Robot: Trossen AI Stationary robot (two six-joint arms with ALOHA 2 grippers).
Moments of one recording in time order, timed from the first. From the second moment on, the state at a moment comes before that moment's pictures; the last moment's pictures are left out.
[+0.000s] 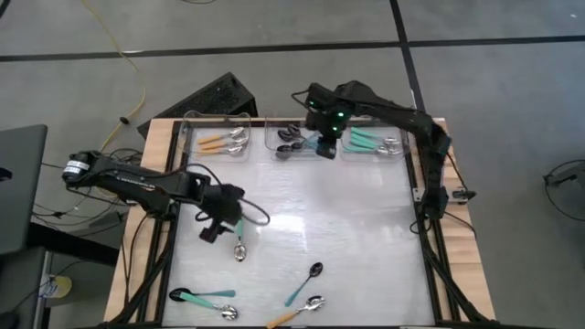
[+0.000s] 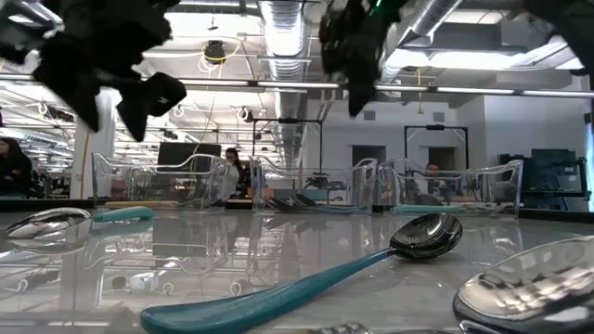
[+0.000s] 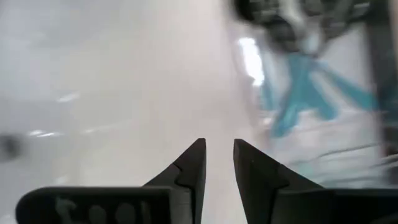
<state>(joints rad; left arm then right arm) -0.08 1.15 0.73 -0.66 0.17 0.26 -0.49 1.95 1.99 -1.36 -0.19 -0.22</state>
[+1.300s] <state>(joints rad) -0.07 1.53 0.85 -0.77 0.21 0.56 0.19 1.07 0.93 -0.67 0.29 0.72</state>
